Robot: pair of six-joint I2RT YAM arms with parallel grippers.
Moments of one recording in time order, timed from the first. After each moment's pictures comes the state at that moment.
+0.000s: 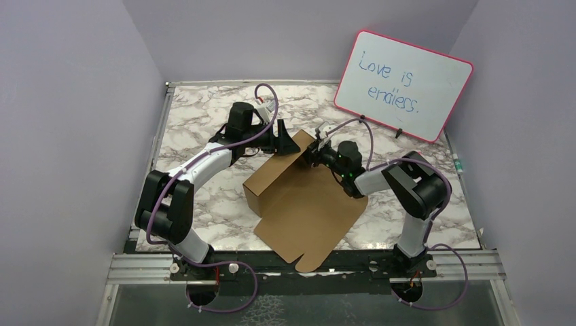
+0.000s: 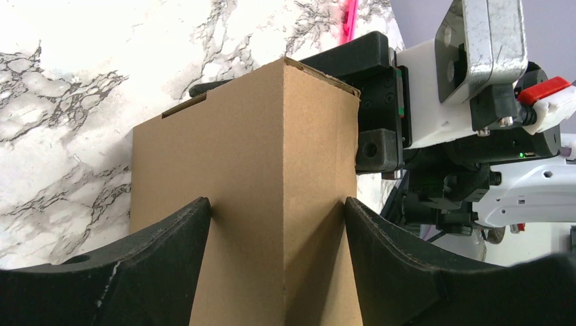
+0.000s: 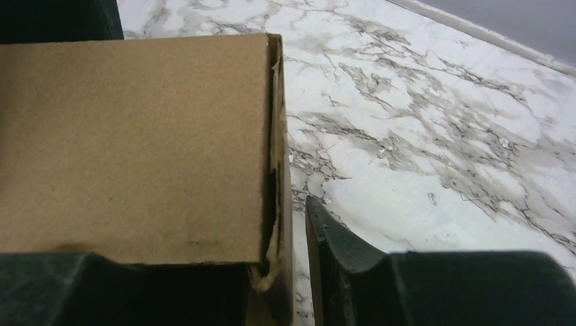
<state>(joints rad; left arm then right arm) -0.39 1.58 1.05 0.00 0.74 -0.47 0.59 1.86 0.70 1.12 -0.23 -0.01</state>
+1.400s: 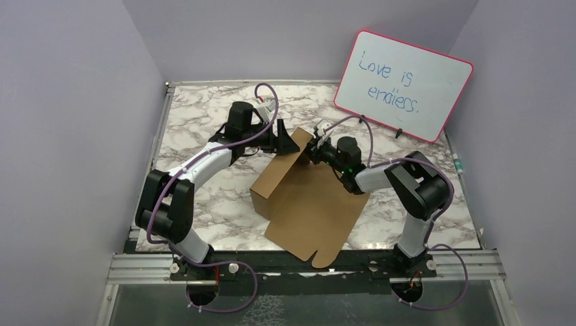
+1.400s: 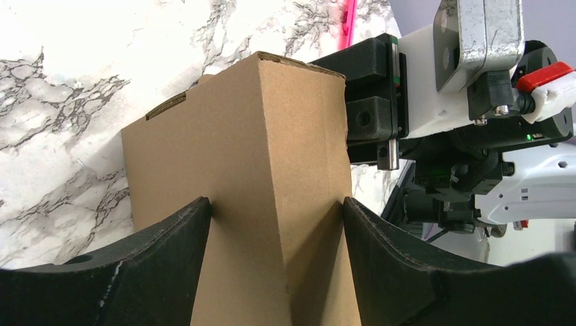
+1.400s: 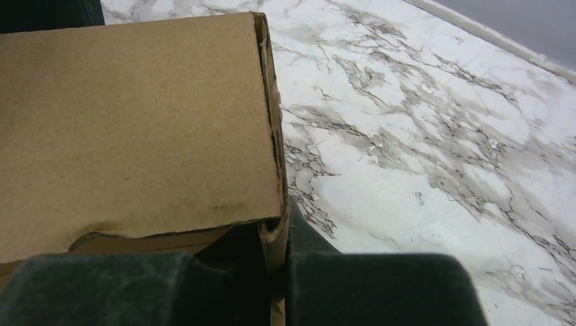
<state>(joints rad) -0.39 1.59 1.05 0.00 0.75 -0.47 0.56 1.84 0.73 1.01 -0.27 -0.07</state>
